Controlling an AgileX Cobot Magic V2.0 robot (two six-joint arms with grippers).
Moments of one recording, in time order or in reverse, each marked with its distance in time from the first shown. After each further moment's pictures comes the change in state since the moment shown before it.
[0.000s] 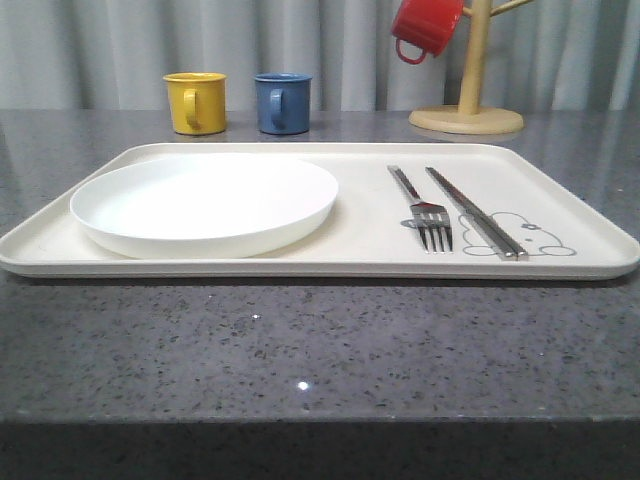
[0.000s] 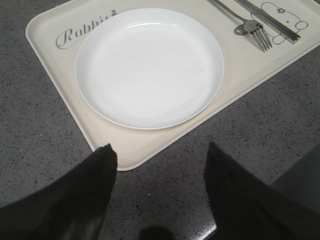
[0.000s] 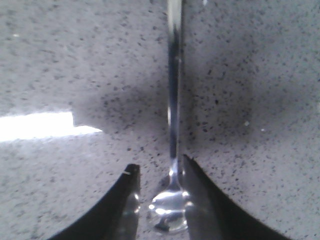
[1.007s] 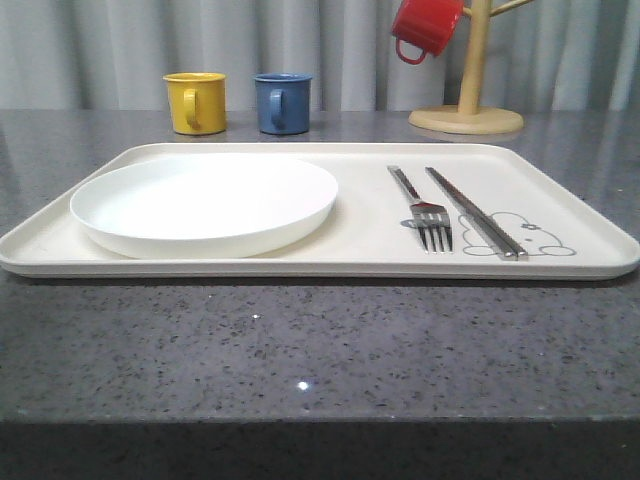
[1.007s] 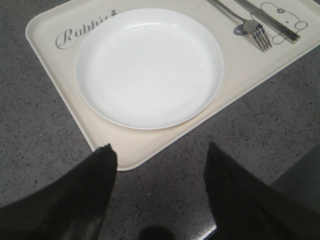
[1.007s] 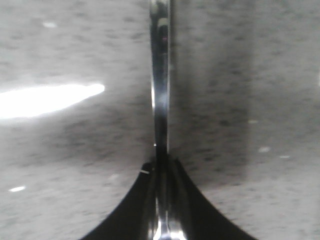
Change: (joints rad) left arm 0.000 0.000 0.000 0.000 0.000 0.000; right arm -0.010 0.103 -0.003 0.010 -0.007 -0.007
